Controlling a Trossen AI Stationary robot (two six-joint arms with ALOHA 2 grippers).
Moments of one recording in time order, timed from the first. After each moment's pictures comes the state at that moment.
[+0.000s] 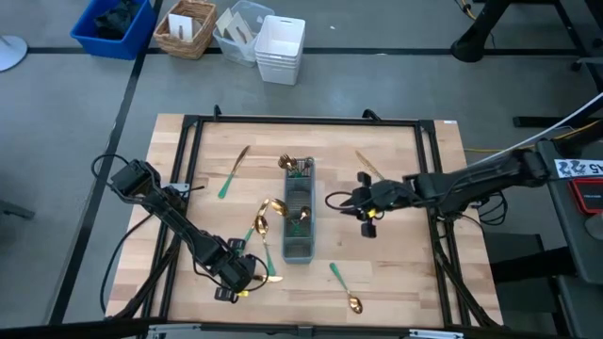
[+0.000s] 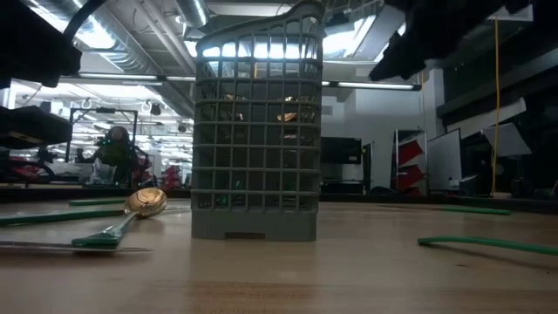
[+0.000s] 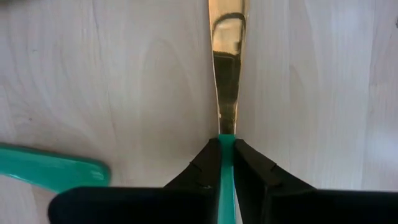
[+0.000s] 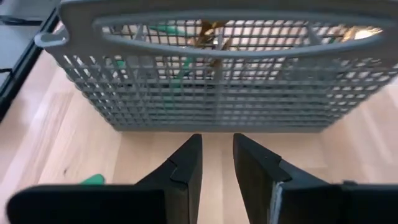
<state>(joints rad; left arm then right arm) -0.69 1.71 0.92 -0.52 -0.03 -0.63 0.19 1.19 0.79 -0.24 0.11 0.10</state>
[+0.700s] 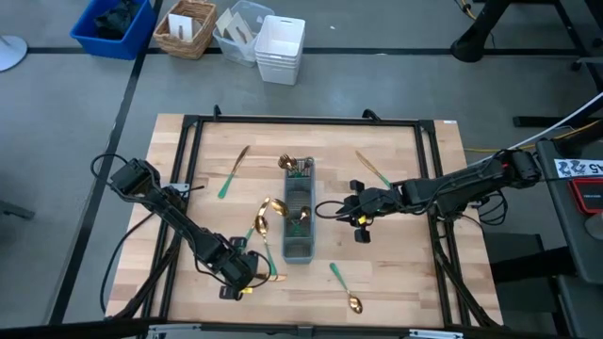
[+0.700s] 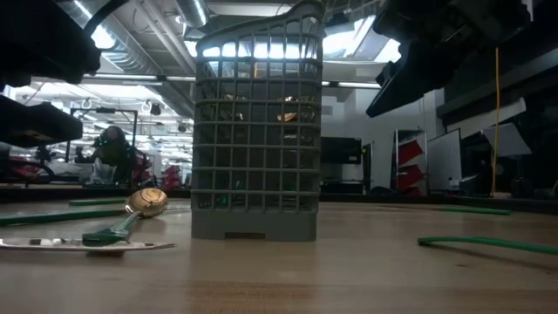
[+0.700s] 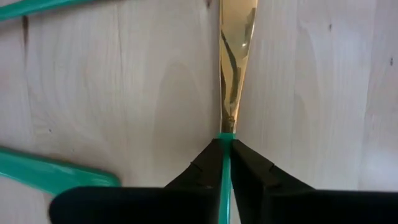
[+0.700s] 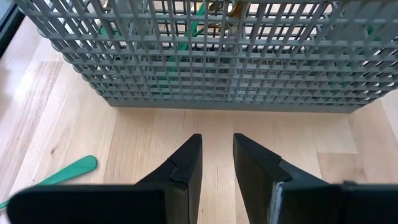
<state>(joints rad) -0.68 1.70 0.93 -0.51 -0.04 -0.67 0.19 1.31 0.76 -0.17 0.08 0.10</state>
